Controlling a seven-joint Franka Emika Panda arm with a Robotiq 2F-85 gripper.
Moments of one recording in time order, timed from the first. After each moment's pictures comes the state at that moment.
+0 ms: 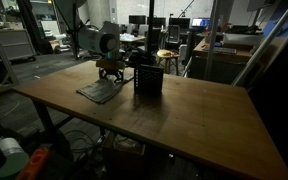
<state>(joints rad) 0.00 0.60 0.15 -1.89 0.03 2.57 -0.38</state>
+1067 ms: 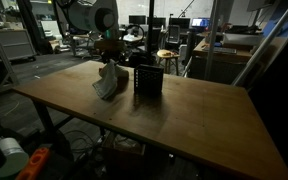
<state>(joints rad) -0.02 0.35 0.13 -2.02 0.03 2.57 -0.36</state>
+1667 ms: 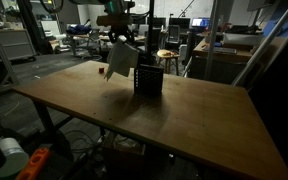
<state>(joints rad) -0.02 0.13 0.06 -2.05 0.03 2.56 -0.32</state>
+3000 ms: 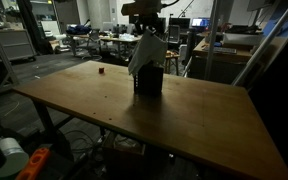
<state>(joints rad) -0.12 0.09 -0.07 -2.02 0.03 2.56 -0.32</state>
